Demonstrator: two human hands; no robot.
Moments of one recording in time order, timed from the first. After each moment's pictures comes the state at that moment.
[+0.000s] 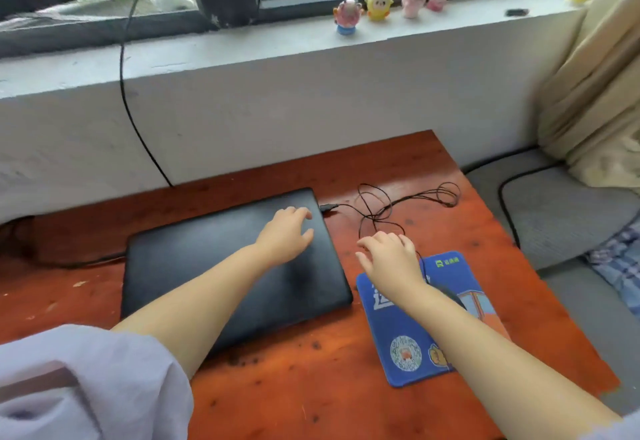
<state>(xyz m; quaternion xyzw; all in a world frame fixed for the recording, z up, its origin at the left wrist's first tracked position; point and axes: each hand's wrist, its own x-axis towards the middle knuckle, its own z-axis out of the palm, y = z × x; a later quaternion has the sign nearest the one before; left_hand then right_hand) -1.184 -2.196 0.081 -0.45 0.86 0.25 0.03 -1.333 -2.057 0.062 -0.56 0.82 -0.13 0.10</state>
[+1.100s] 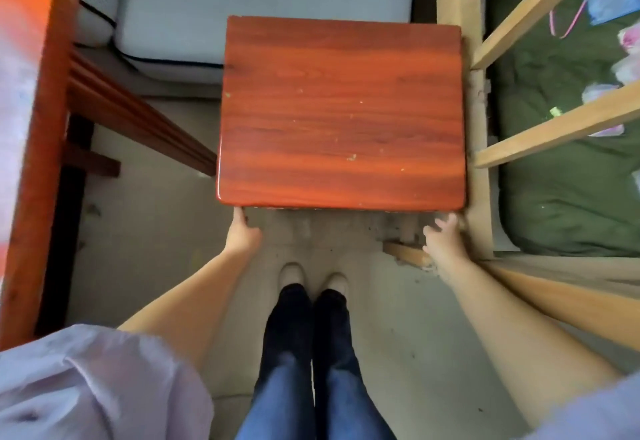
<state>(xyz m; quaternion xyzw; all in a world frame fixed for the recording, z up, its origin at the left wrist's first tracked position) -1.208 -1.679 -0.171 -0.28 0.81 0.41 0.32 -1.150 -1.363 -0.154 0.52 0.69 -0.47 0.18</state>
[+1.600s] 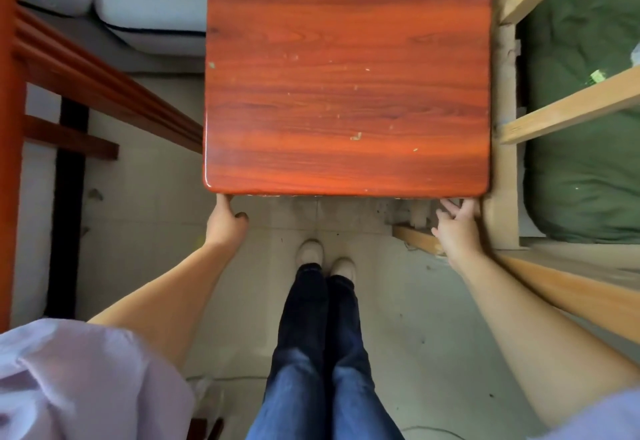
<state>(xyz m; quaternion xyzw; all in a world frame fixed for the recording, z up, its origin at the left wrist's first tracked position) -1.209 -1.698 -0.196 -0.23 0.88 0.33 0.26 -1.139 -1.344 -0.215 0.49 0.69 -0.52 0.12</state>
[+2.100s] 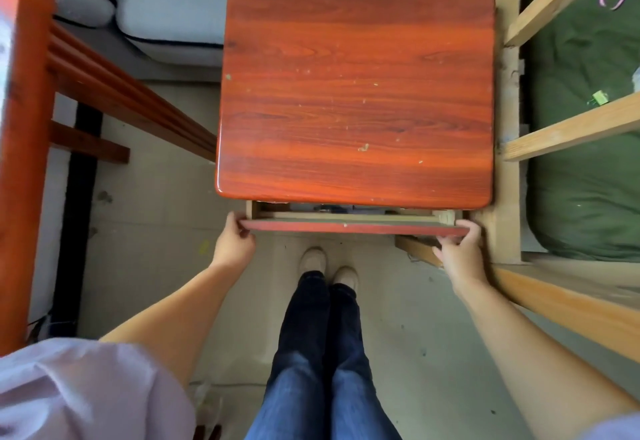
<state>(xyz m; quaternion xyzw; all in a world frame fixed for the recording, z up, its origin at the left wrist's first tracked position) -1.188 -1.697 -0.182 -0.27 0.84 0.36 0.29 -1.123 -1.354 -0.189 0.52 0.66 -0.52 0.13</state>
